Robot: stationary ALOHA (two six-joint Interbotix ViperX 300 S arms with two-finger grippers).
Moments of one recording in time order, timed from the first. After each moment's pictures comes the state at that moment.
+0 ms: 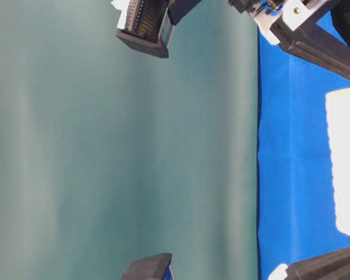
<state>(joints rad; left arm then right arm) -0.20 0.07 0.87 -0.06 -0.27 -0.20 0.19 0.10 0.82 0.49 -0.31 0.01</state>
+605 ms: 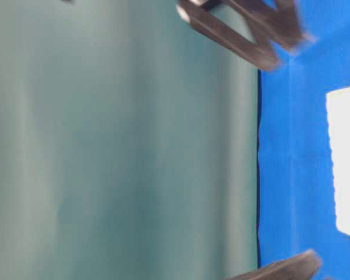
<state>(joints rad) -0.20 -0.21 0.92 -0.06 -0.10 -0.19 0.21 -0.24 0.95 0.47 -0.30 -0.08</state>
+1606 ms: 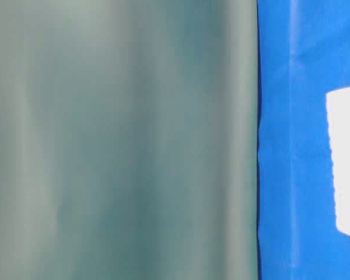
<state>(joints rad) -0.18 -0.90 1.45 -0.06 -0.36 -0.04 0.16 -0.90 1.48 0.47 -0.34 -0.22</state>
